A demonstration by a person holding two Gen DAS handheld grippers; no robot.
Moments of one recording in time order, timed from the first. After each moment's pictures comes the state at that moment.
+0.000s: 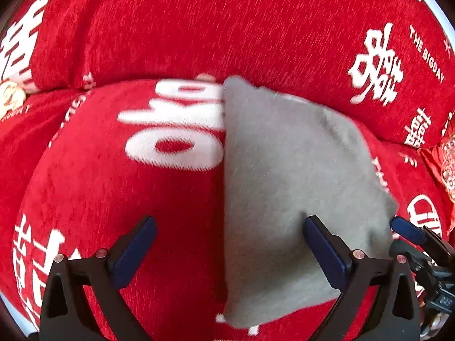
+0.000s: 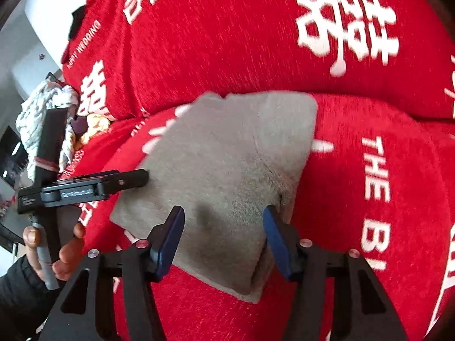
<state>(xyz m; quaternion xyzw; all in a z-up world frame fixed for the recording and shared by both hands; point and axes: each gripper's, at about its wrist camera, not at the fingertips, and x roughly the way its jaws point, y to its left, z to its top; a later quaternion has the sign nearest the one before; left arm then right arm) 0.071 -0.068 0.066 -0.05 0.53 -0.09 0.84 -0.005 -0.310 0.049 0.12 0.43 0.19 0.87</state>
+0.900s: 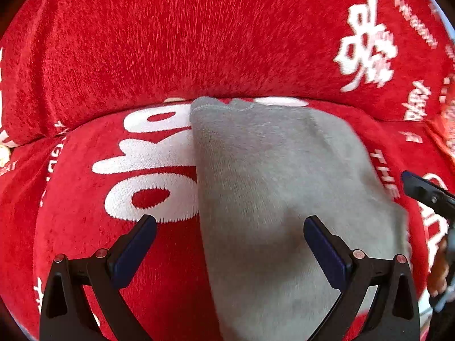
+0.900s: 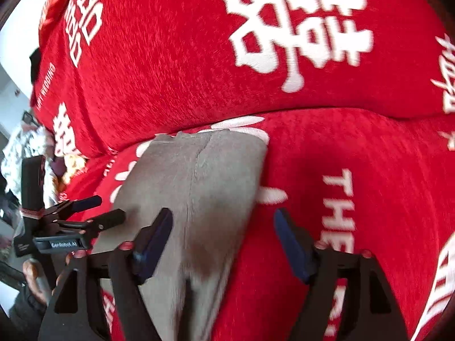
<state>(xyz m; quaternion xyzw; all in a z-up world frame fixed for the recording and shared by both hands) 0.111 -0.101 0.067 0.02 0.54 -0.14 0.83 0.052 -0.383 0.043 0.20 0.46 0.13 0.86</state>
